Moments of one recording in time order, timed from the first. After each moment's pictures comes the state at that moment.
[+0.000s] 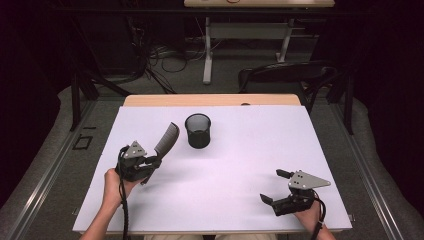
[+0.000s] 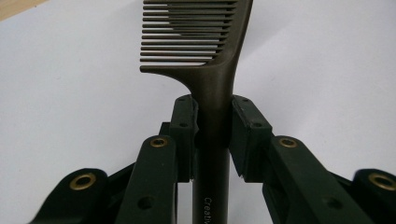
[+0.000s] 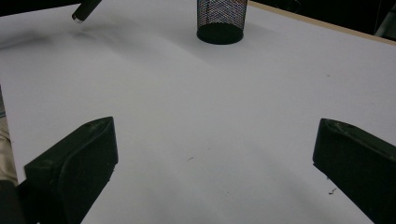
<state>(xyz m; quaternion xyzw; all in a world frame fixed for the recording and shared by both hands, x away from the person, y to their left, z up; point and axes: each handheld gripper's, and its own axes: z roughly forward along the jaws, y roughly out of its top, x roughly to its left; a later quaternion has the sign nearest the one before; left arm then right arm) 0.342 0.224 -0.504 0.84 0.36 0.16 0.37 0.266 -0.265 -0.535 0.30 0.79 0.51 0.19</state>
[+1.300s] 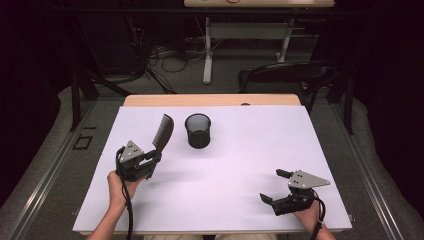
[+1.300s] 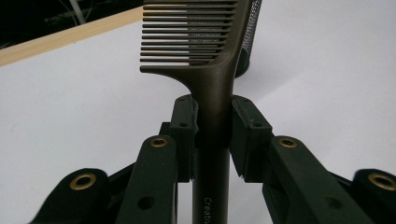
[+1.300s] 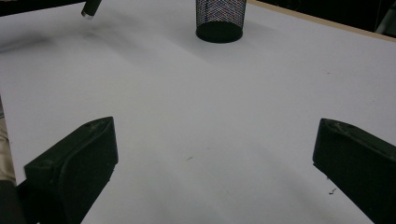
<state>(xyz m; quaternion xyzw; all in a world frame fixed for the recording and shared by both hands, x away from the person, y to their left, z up) 0.337 0.222 -0.507 0.78 0.38 0.22 0.44 0.268 -0.265 -0.536 0.30 0.79 0.51 0.18</state>
